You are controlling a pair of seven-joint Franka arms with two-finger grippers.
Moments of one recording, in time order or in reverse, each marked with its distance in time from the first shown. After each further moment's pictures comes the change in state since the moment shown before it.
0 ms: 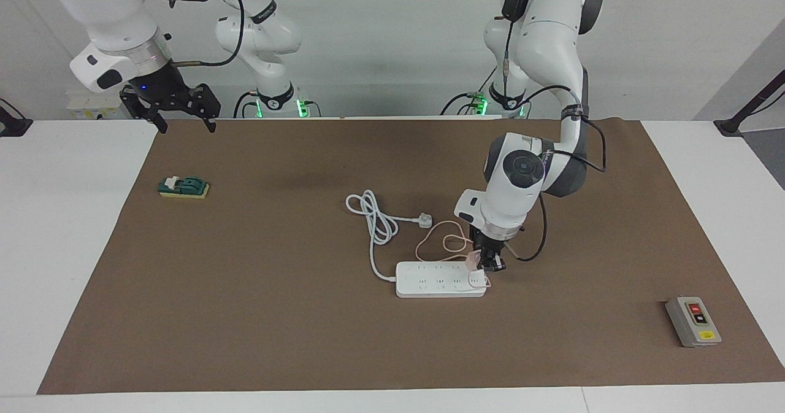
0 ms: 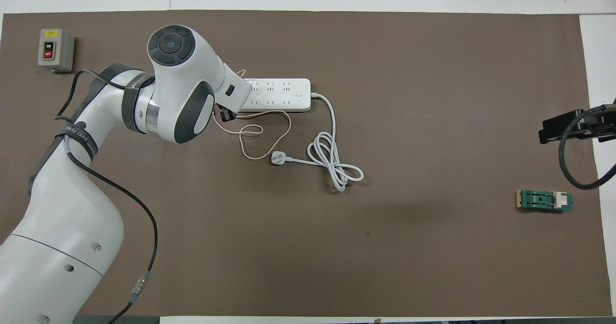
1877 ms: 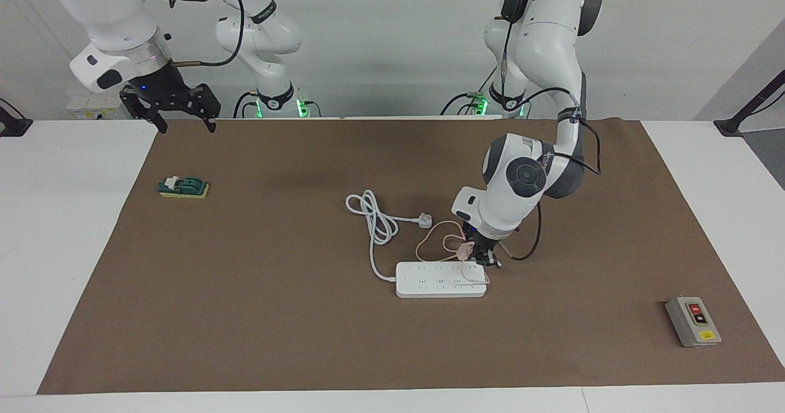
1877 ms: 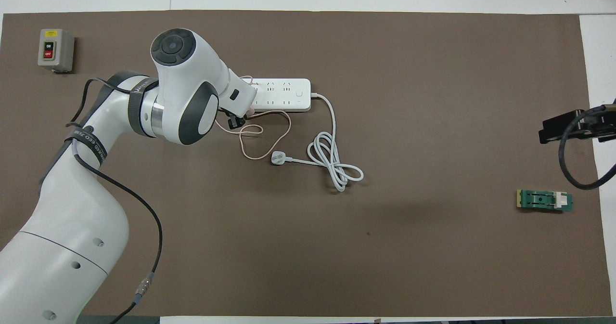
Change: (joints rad) left arm -0.004 0.013 0.003 0.044 -0.103 -0.134 0.033; right arm 0.000 0.000 0.000 0.000 0.000 0.000 0.000
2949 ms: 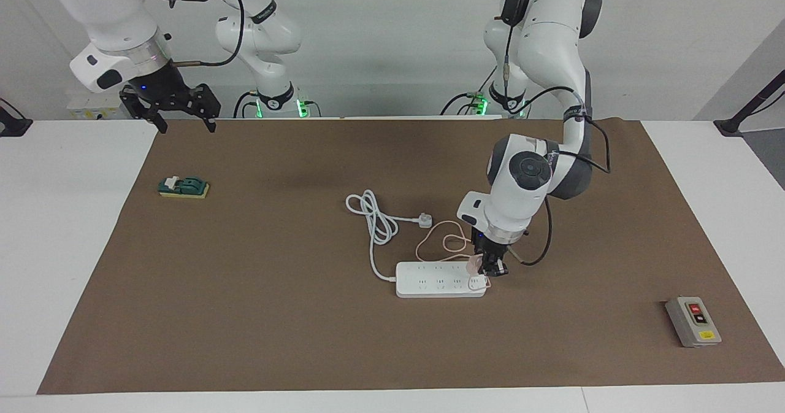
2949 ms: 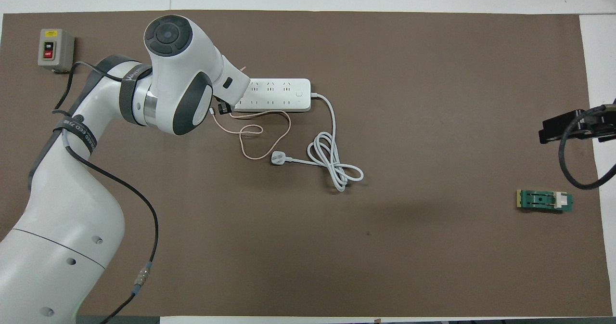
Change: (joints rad) left arm 0.000 0.024 0.011 0.028 0.108 0.107 0.000; right arm 0.000 0.000 0.000 0.000 0.000 0.000 0.000
